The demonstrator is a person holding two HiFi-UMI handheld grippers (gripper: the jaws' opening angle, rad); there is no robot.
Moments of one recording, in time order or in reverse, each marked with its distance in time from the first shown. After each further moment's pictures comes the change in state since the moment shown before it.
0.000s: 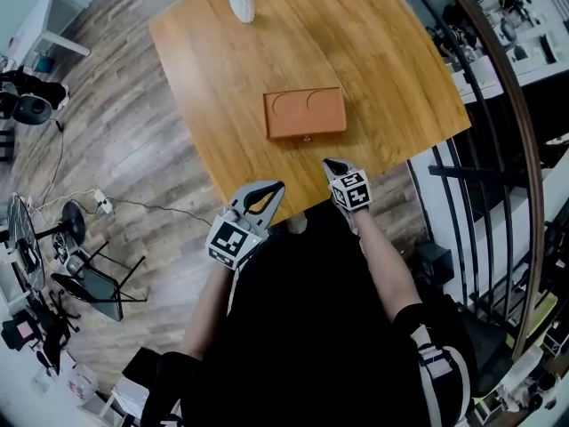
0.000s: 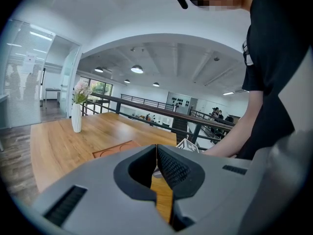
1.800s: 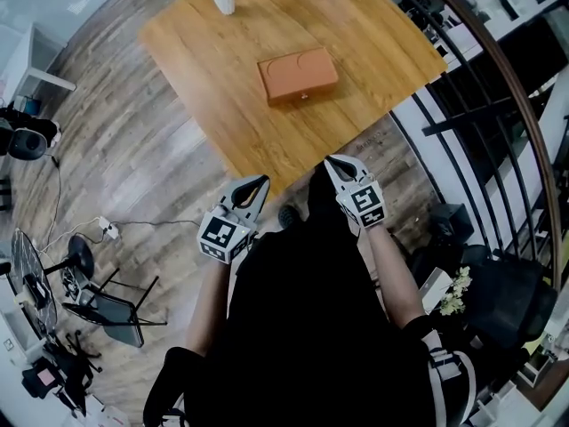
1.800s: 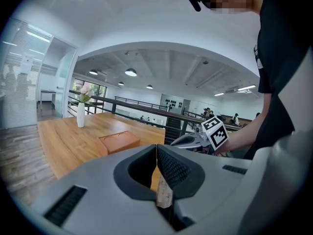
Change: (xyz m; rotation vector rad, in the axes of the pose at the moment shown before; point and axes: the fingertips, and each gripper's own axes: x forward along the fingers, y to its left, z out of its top) left arm -0.146 -0.052 -0.088 0.027 -0.018 -0.055; right arm -0.148 0.186 -0.009 -0.208 -0.339 -0.156
